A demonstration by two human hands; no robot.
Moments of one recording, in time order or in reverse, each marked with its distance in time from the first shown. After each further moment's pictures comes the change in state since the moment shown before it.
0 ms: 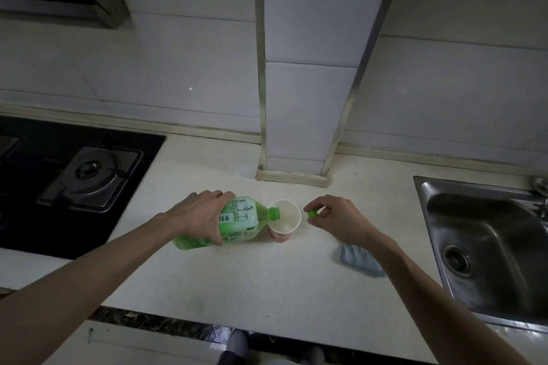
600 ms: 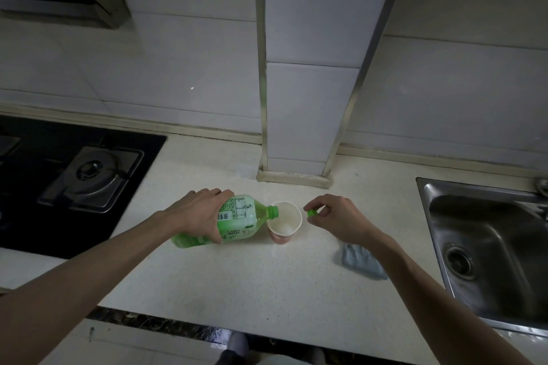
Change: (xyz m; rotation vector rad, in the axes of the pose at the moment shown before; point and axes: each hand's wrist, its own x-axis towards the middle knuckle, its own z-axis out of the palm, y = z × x) left_hand 0.005 -0.004 -0.004 0.009 -0.013 -0.020; right_hand 0.007 -0.001 -0.002 -0.006 -0.013 -0.003
